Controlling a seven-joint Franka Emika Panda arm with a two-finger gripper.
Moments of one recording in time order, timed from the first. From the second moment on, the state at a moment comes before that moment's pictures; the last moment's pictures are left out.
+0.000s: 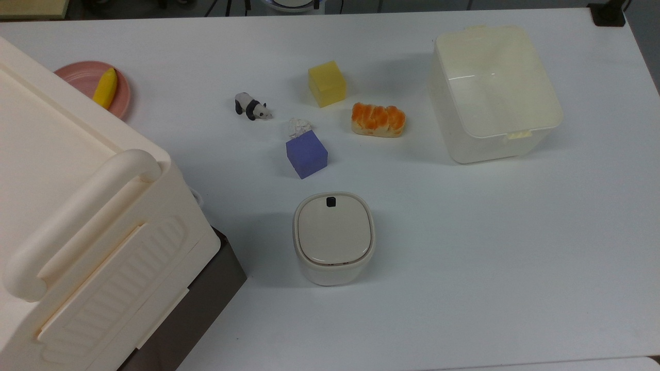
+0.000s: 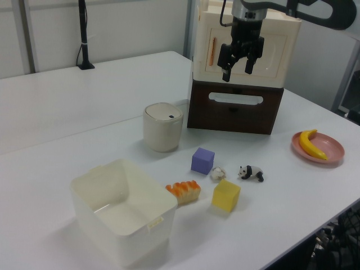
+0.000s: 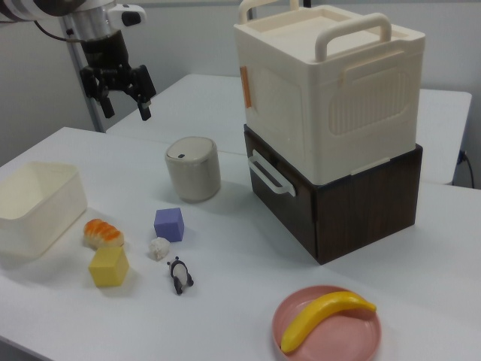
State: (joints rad) arm 0.03 0.04 0.06 -1.46 -0.07 1.53 -0.01
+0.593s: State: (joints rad) arm 0.06 0.09 0.10 -1.57 -0.08 1.68 -0.01
